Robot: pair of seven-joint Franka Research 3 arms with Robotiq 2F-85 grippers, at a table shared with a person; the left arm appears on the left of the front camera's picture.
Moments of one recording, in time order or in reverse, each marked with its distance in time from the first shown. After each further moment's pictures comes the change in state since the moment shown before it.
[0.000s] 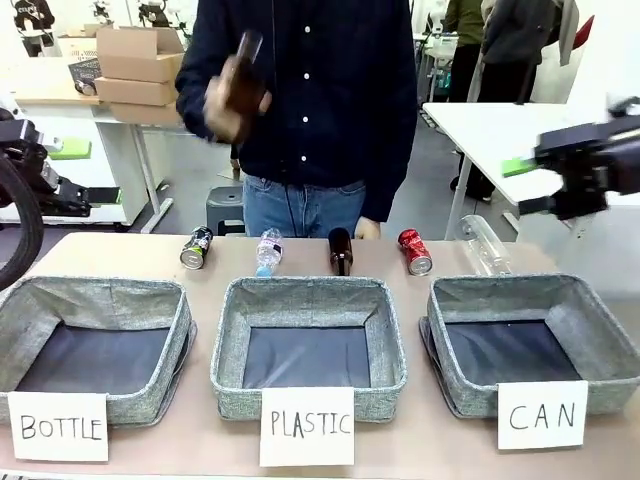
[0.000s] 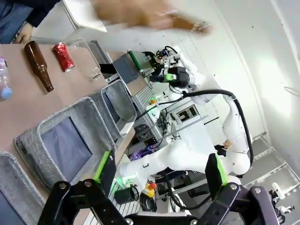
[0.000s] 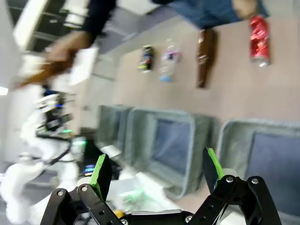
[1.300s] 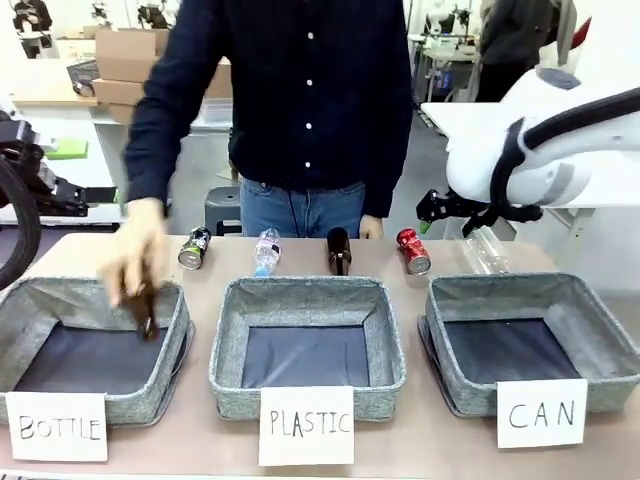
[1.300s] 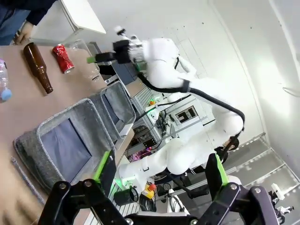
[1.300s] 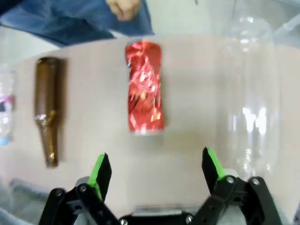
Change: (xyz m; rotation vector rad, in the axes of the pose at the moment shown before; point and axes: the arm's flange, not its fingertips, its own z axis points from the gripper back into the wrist) left arm 0.001 0.001 0.000 -0.006 -0.008 -0.001; right arm 0.112 -0.087 -0.223 -0.763 0.146 0.105
